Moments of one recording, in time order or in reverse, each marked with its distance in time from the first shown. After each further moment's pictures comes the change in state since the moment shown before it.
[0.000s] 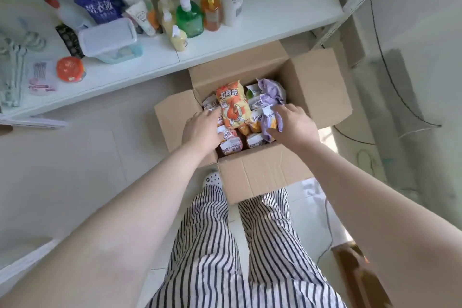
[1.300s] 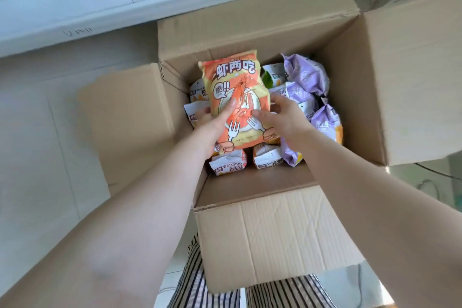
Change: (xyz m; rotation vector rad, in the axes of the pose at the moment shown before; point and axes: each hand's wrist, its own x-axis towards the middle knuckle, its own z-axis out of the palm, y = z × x) left_hand 0.235 -0.048 0.246 -1.350 -0.153 -0.727; right_hand 0.246 0.067 0.229 1.053 -0.239 0.154
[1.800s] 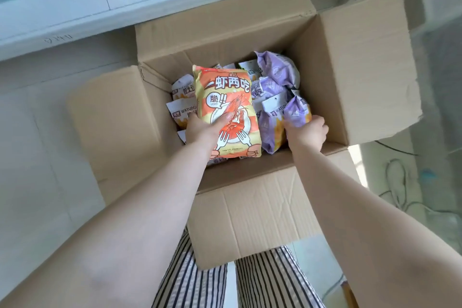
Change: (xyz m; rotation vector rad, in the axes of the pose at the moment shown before) left_hand -0.047 -0.008 0.028 0.135 0.222 0.097; right_hand -0.046 0.045 -0.052 -0.257 0.733 0.390
